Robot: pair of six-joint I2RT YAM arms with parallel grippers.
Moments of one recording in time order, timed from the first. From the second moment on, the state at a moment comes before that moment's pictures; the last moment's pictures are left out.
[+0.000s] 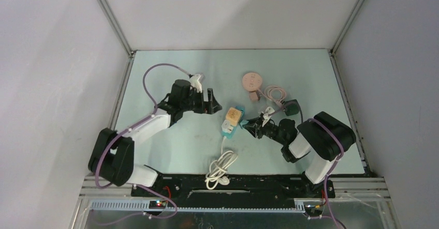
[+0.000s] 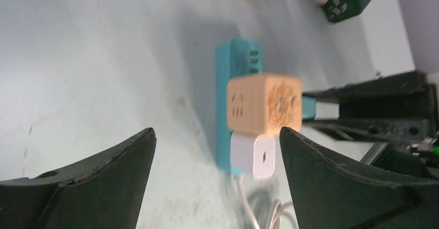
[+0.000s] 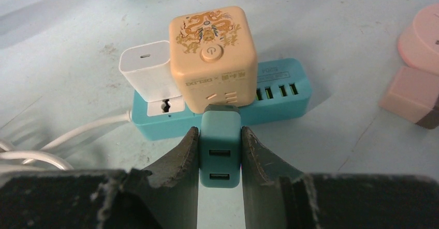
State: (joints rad) left arm -0.44 1.43 0.85 0.01 0.37 -0.39; right arm 0.51 1.73 0.18 1.44 -0.46 0.05
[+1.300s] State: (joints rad) left arm -0.84 1.47 0.63 -0.05 0.02 -0.49; right arm 0.44 1.14 0.13 0.94 -0.31 0.06
